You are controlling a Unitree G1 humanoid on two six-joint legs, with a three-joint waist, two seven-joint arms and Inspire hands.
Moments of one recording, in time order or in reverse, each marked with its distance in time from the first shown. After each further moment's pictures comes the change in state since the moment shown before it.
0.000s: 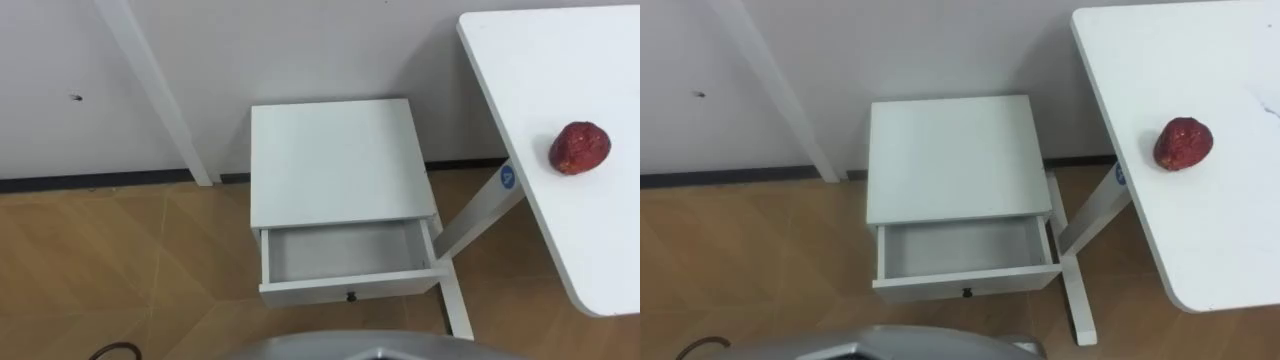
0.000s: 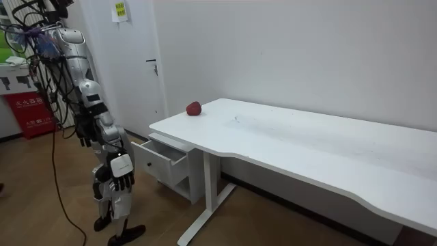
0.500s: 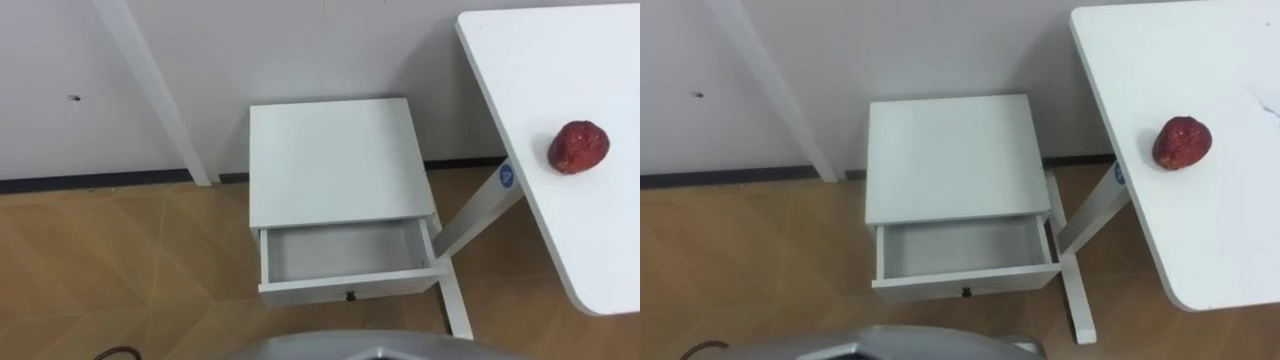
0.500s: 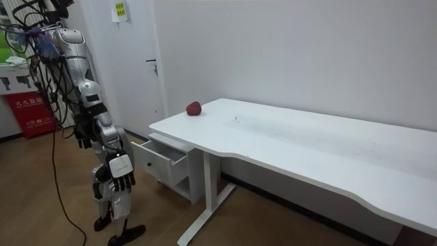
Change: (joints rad) left arm 0.001 -0.012 -0.001 0.019 -0.037 0.011 0.008; right arm 0.008 0.006 -0.023 -0.001 0.135 0.001 -0.053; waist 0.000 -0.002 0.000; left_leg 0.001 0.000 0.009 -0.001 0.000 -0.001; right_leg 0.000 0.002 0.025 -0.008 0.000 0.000
